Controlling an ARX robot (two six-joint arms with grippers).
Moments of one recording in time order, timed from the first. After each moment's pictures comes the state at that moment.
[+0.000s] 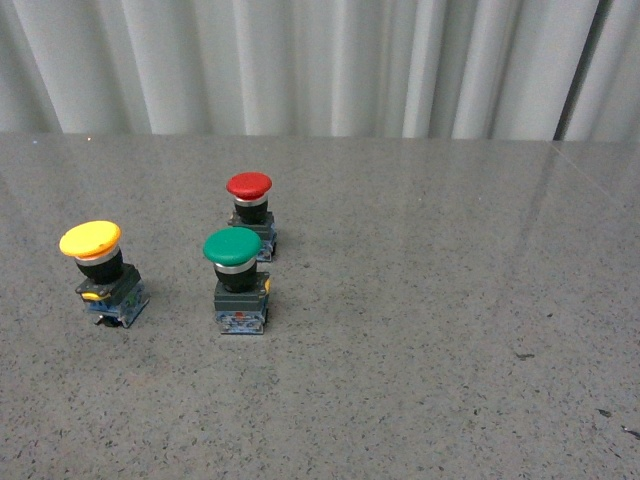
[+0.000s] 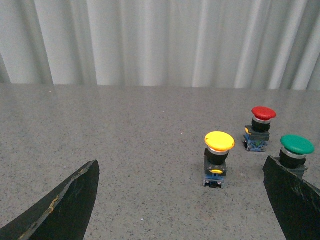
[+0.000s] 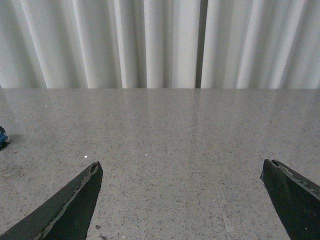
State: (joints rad) left arm 0.00 0.01 0.01 0.00 0.00 0.00; right arm 0.00 0.00 0.01 0.00 0.00 0.00
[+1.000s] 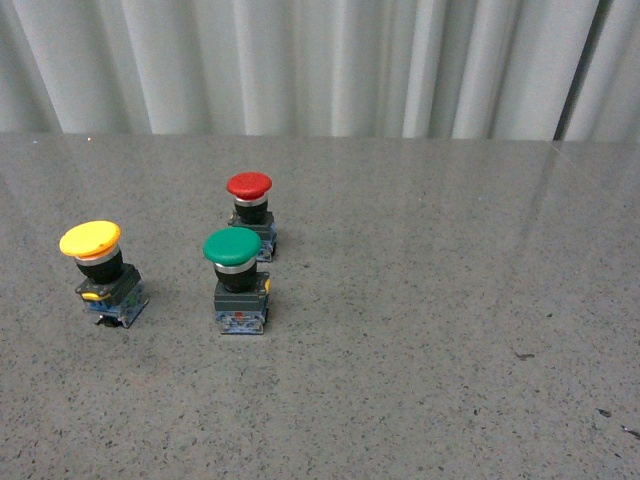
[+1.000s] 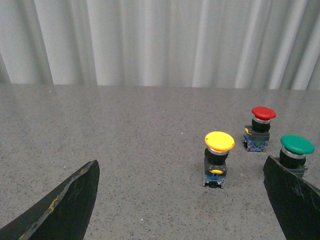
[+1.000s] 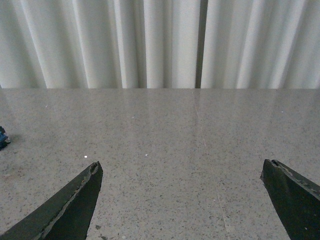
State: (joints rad) left arm 0.00 0.01 0.01 0.00 0.00 0.00; right arm 0.00 0.00 0.01 0.00 0.00 0.00
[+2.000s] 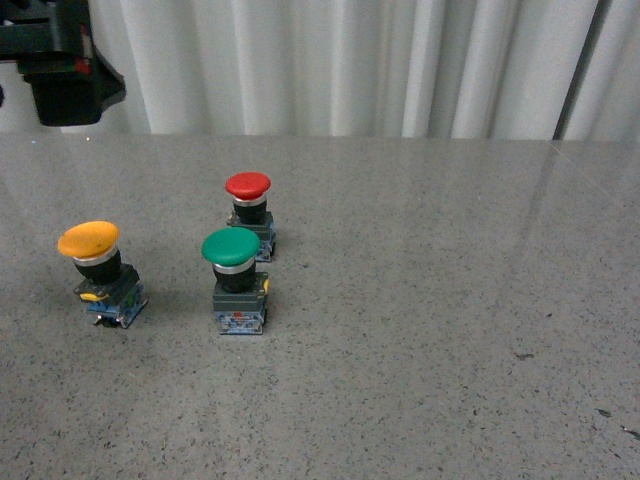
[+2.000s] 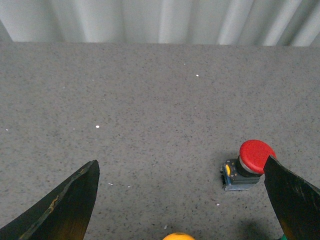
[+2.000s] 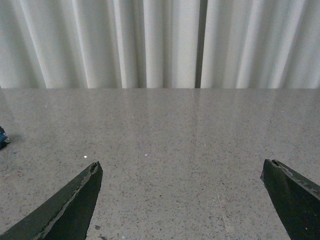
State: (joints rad) left arm -0.17 1.37 0.80 0.17 -0.04 -0.07; right arm 0.00 0.00 0.01 0.00 0.00 0.00
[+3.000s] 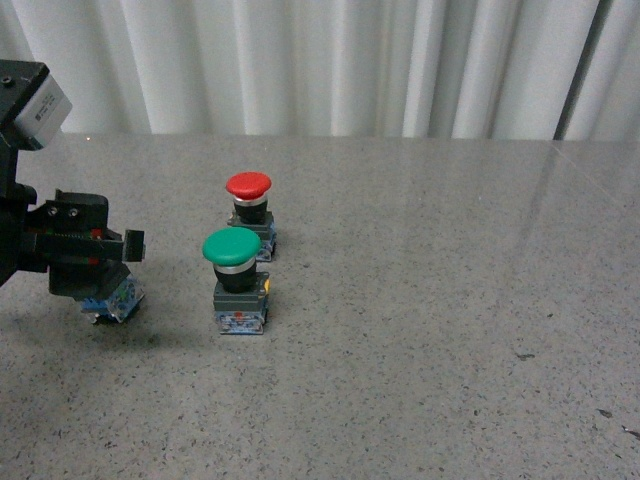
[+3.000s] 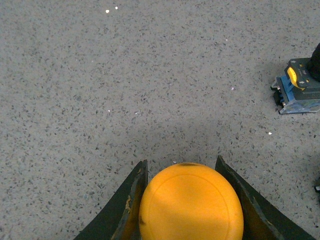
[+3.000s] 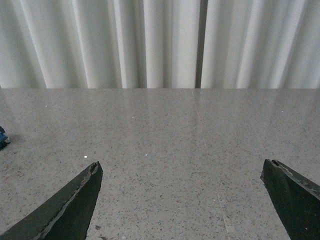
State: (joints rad) left arm -0.18 1.53 0.68 0.25 -0.10 0.01; right arm 0.00 0.00 0.01 0.00 0.00 0.00
